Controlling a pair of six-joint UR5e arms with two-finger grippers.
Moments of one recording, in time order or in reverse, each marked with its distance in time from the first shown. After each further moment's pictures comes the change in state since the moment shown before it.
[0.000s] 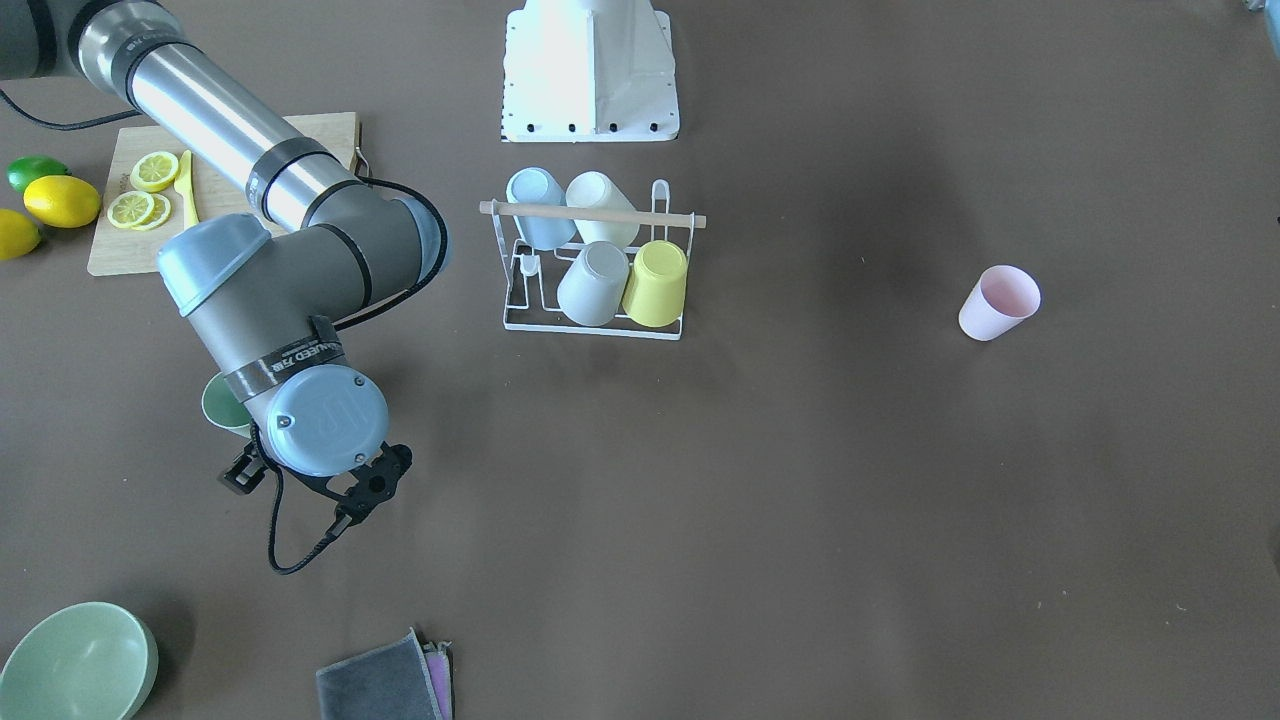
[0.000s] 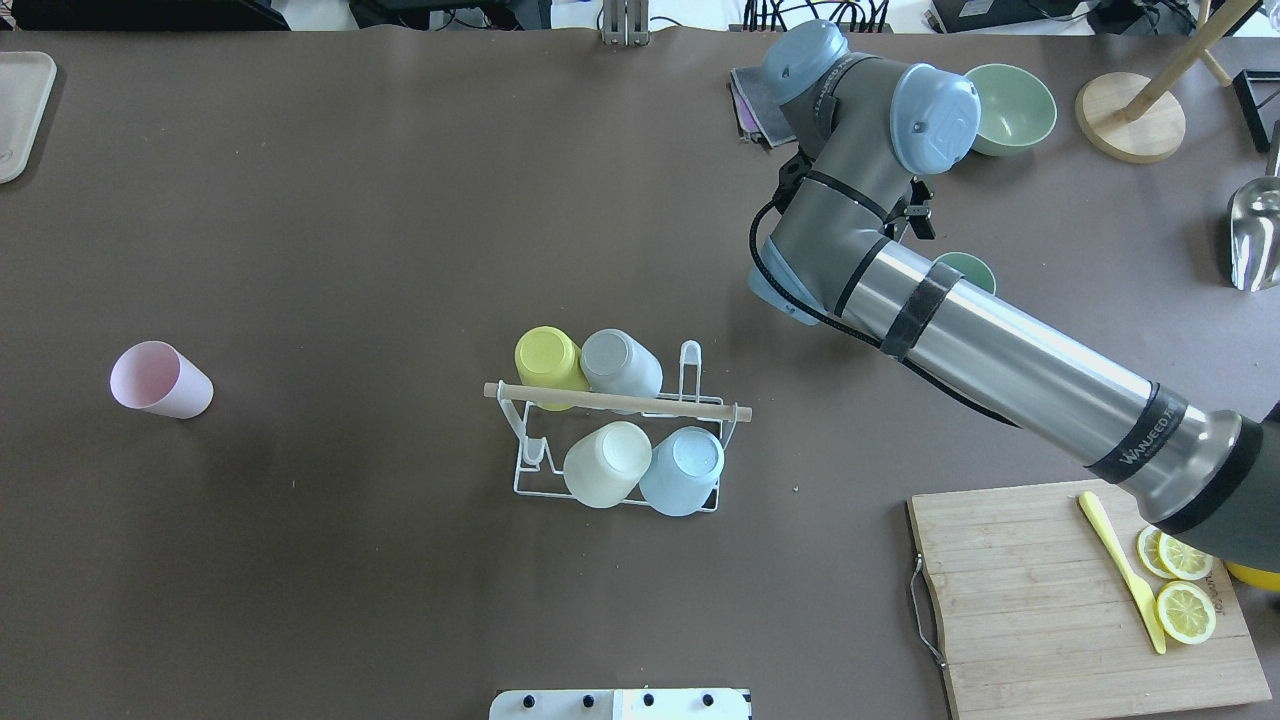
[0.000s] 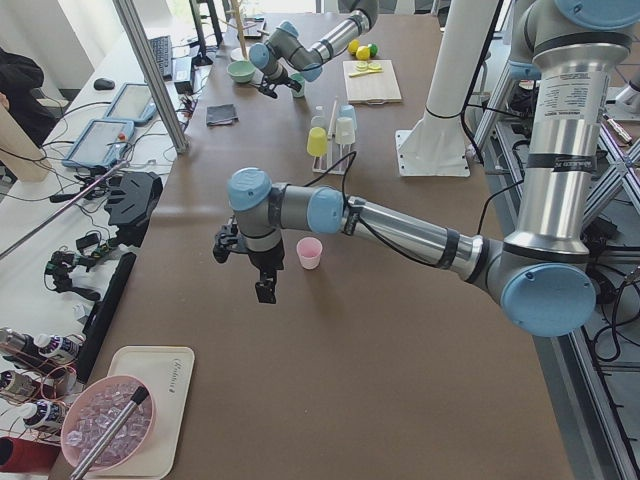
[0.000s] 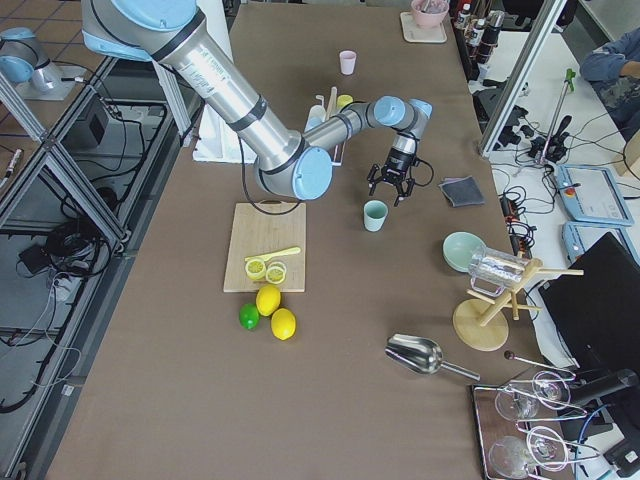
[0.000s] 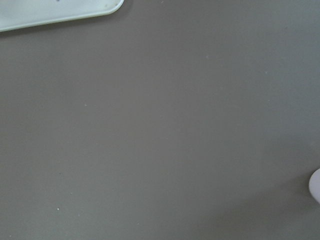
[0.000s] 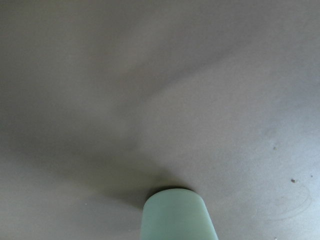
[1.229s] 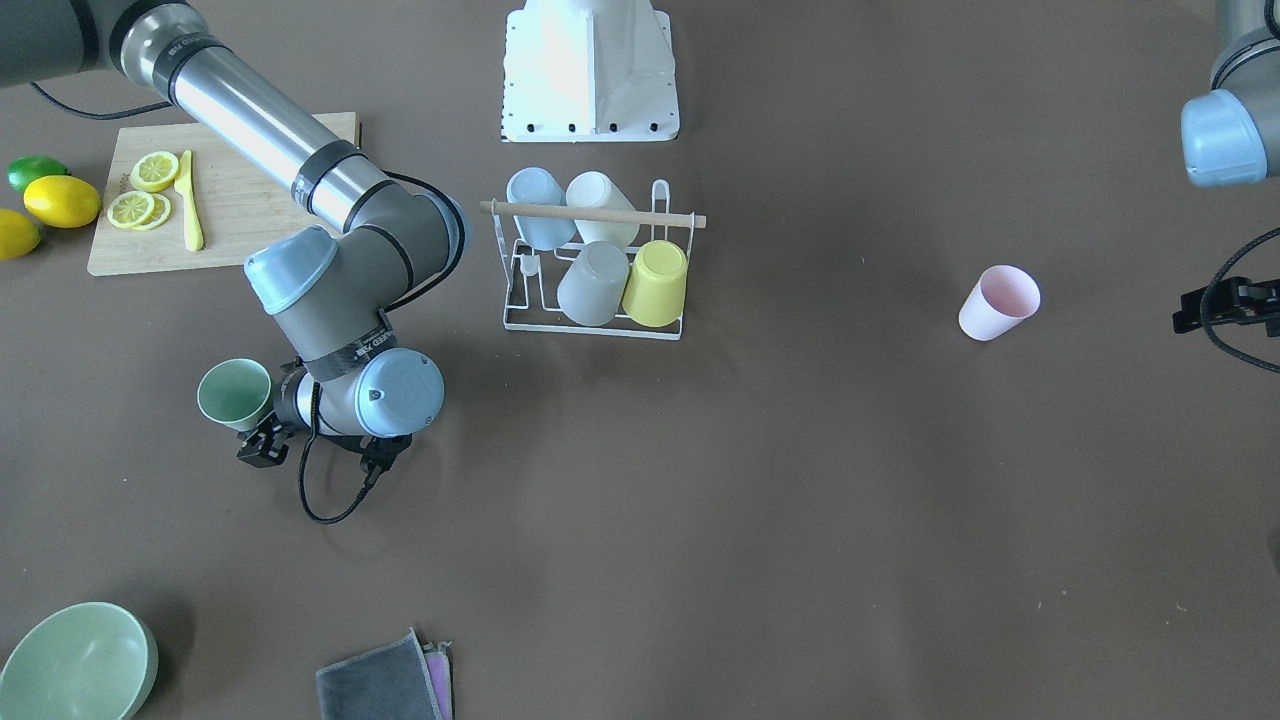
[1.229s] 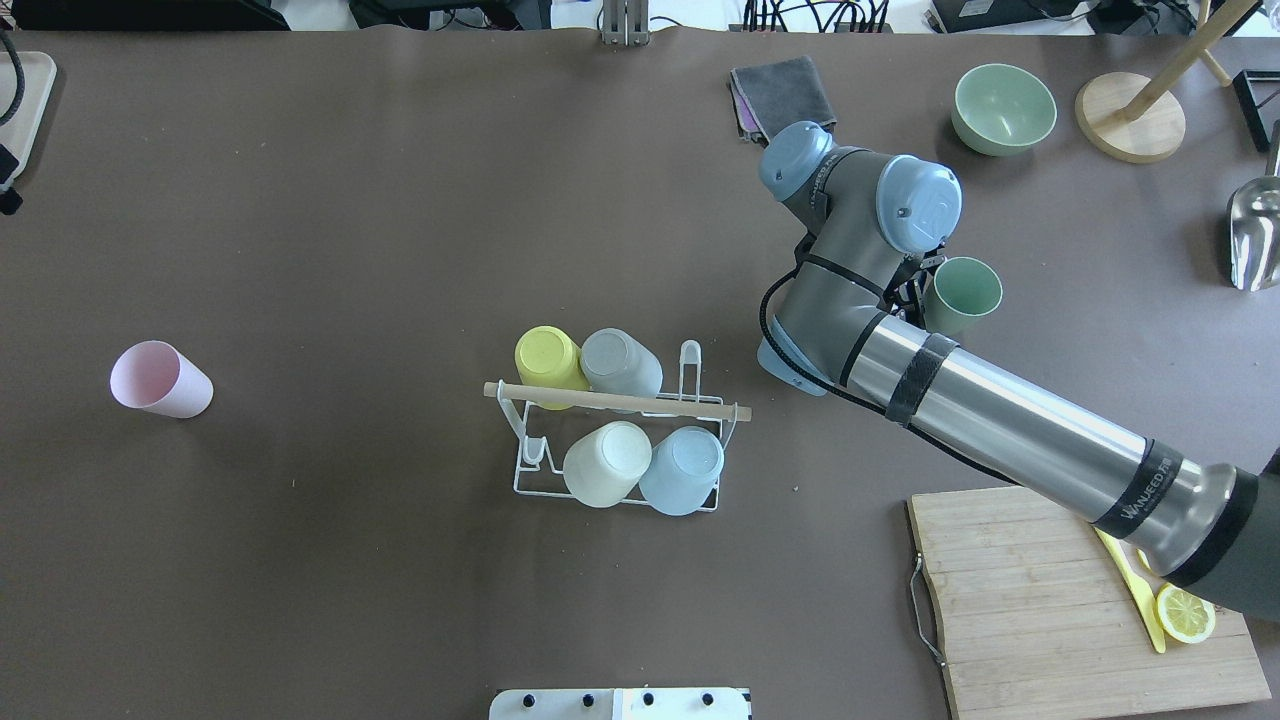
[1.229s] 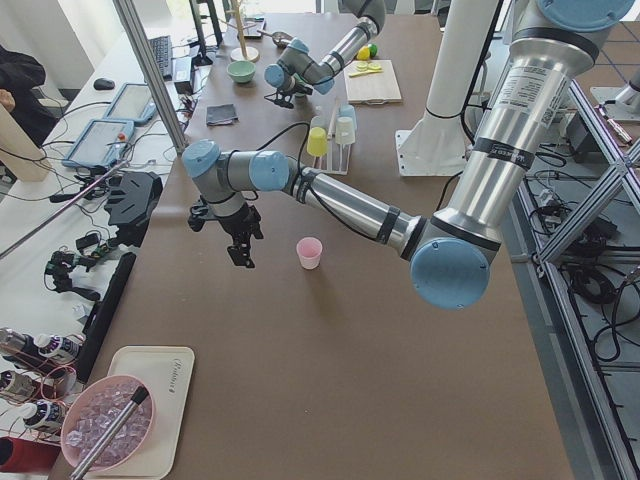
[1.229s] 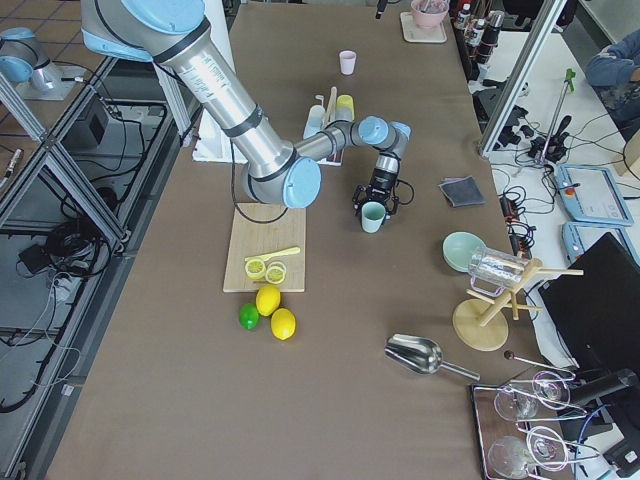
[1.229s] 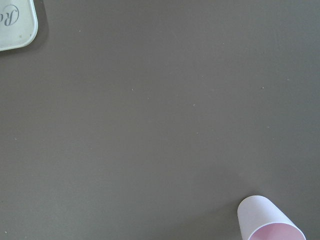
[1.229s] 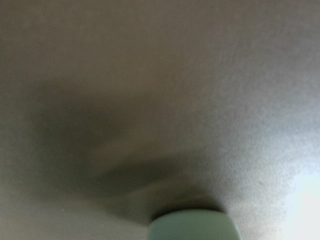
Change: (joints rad) left arm 0.099 -0.241 0.197 0.153 -0.069 -0.006; right arm -0.068 -0.074 -0.012 -0.004 -0.111 -0.081
